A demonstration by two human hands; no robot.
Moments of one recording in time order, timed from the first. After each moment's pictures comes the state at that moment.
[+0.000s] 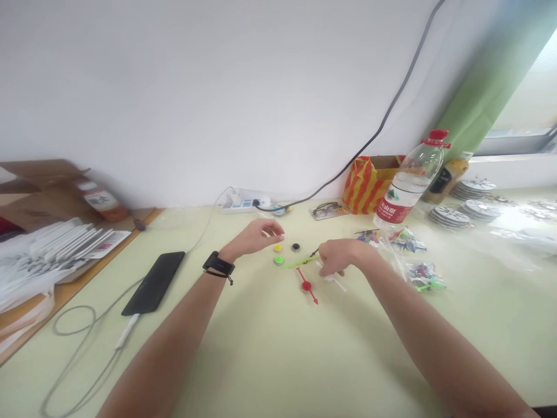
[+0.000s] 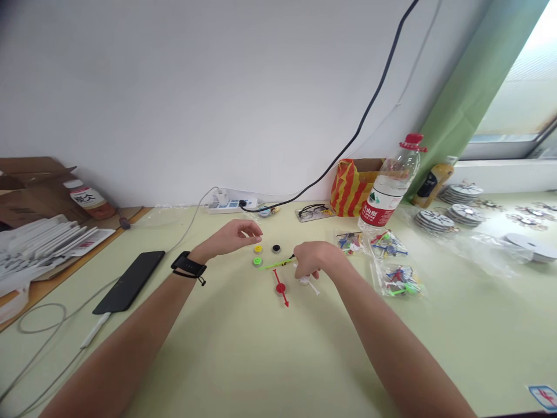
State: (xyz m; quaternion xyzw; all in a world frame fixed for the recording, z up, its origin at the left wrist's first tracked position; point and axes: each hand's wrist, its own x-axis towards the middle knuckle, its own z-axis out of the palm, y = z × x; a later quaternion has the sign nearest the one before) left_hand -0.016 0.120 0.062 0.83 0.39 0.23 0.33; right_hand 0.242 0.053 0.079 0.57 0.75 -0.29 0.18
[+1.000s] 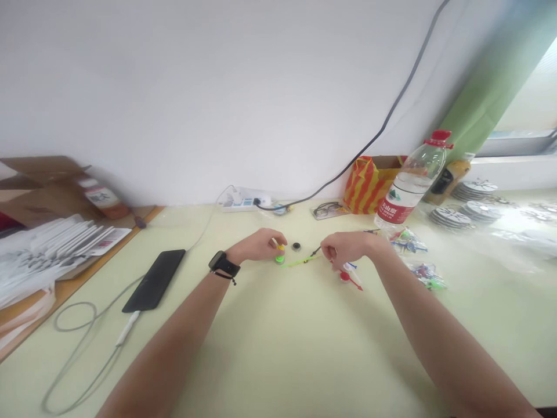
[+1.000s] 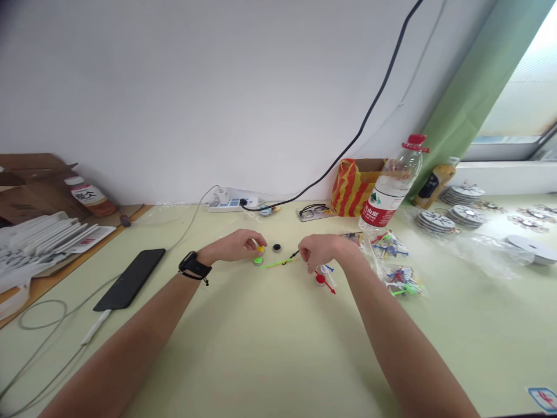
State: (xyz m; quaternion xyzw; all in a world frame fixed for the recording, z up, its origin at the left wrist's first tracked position) left_hand -0.018 0.124 0.040 0.86 0.38 0.10 0.34; right_hand 0.269 0.065 0.079 0.54 0.79 -0.26 0.12
